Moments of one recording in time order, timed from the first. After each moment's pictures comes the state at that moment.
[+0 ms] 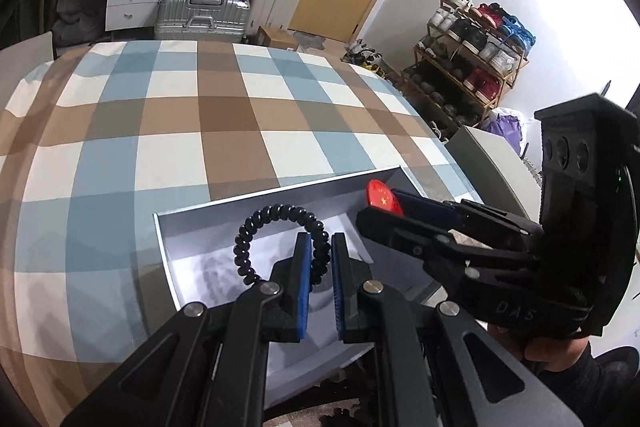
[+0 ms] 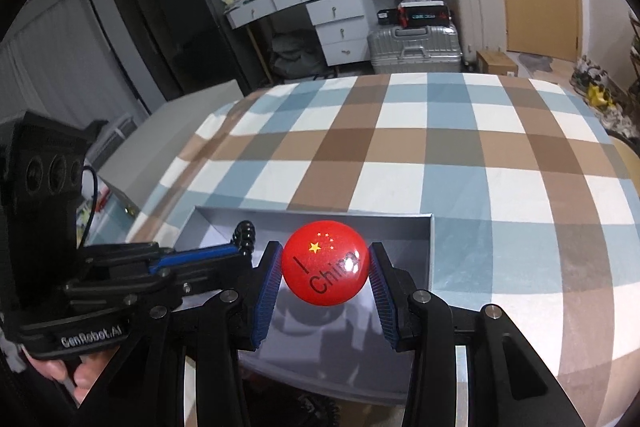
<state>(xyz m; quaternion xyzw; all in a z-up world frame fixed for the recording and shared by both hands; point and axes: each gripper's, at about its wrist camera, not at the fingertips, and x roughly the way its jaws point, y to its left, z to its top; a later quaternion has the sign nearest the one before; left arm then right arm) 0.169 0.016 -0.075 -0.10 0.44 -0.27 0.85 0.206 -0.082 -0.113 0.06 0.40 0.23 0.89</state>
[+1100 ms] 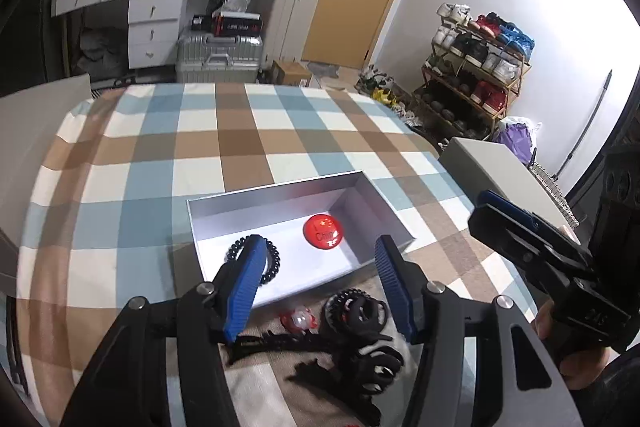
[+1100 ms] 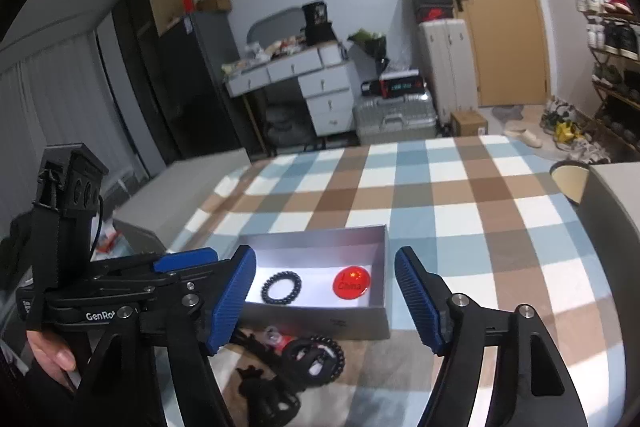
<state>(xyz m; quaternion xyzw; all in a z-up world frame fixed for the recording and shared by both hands) 0.112 0.010 -0.028 -0.07 0.38 -0.22 0.89 0.095 -0.128 -0.051 0.10 0.26 0.19 0.94</state>
